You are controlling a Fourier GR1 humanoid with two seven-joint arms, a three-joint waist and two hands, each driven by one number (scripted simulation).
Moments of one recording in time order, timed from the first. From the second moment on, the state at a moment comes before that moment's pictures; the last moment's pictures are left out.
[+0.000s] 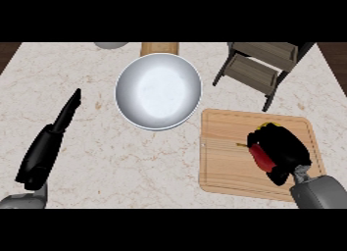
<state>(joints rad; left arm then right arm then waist) -0.05 0.22 -0.02 -1.66 -0.27 -0.07 -0.10 -0.18 -0.37 0.29 -1.44 1.14 0.34 0.00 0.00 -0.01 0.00</state>
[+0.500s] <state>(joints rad) -0.07 0.21 0.01 -1.68 -0.28 -0.07 -0.06 -0.19 -0.45 0.07 -1.50 1.09 0.31 -0.01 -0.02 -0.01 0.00</state>
